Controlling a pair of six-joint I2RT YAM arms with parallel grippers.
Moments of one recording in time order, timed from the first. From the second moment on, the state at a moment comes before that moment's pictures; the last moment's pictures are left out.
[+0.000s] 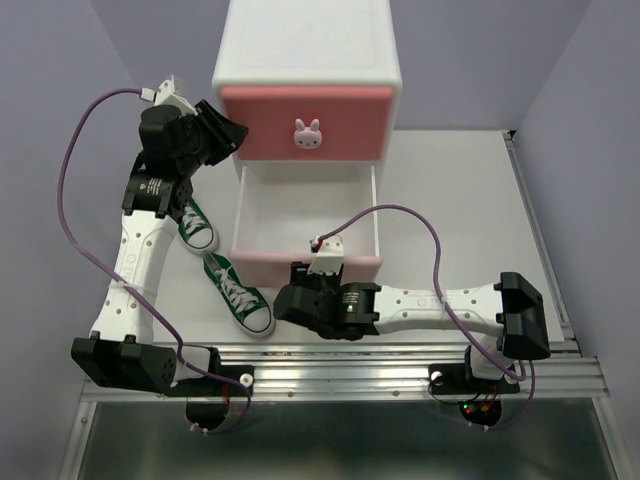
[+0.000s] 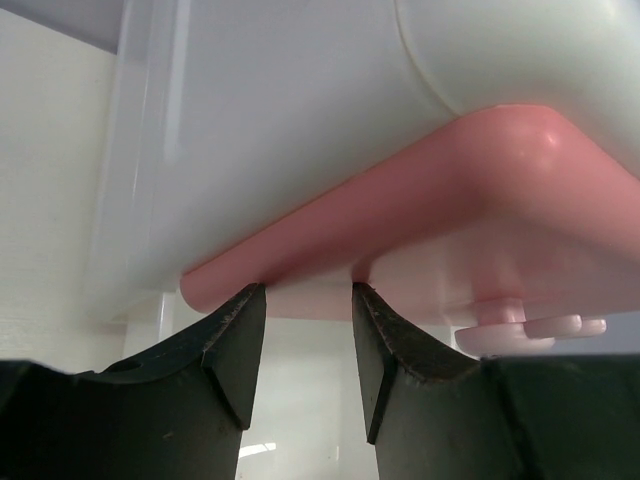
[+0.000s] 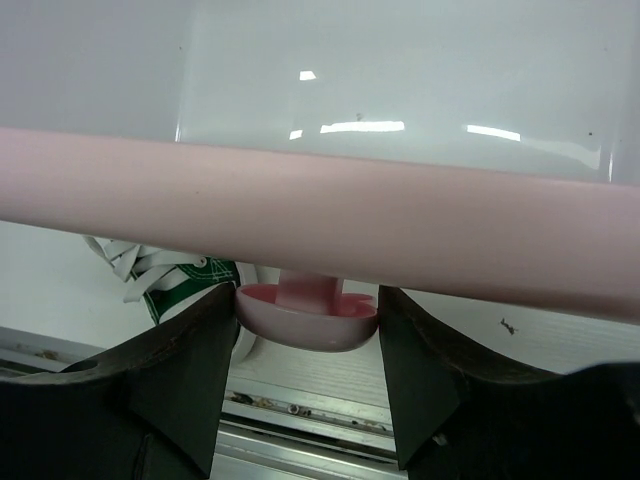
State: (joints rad) left arm -0.12 1.29 1.51 -0.46 0.17 -0.66; right arm 1.42 1.66 1.36 -0.65 0.86 1.15
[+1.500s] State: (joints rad) left arm -0.01 1.00 1.40 -1.07 -0.11 -0.79; right arm 1.18 1.33 1.67 -0.87 0.82 0.79
